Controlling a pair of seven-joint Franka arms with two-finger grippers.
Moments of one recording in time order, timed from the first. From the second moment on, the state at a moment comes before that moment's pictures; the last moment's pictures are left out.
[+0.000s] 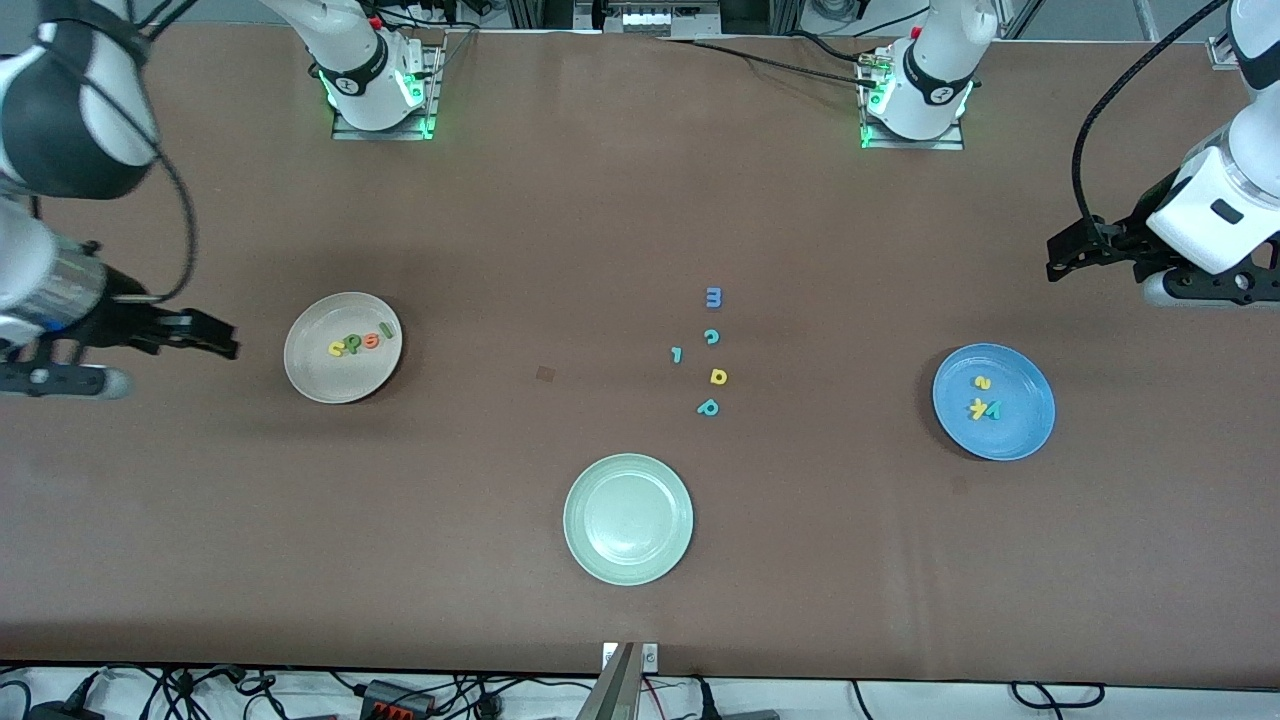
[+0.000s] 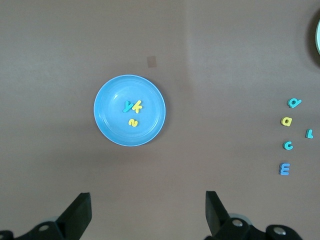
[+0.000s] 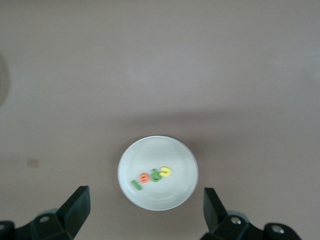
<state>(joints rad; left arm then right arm) -0.01 0.04 -0.04 -1.62 0.01 1.62 -0.05 0.05 0.24 -0.09 -1.52 0.04 1.77 0.06</state>
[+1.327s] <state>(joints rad) -0.01 0.04 -0.04 -1.62 0.01 1.62 -0.05 -0.01 0.04 -0.08 -1.61 0.00 1.65 -0.05</state>
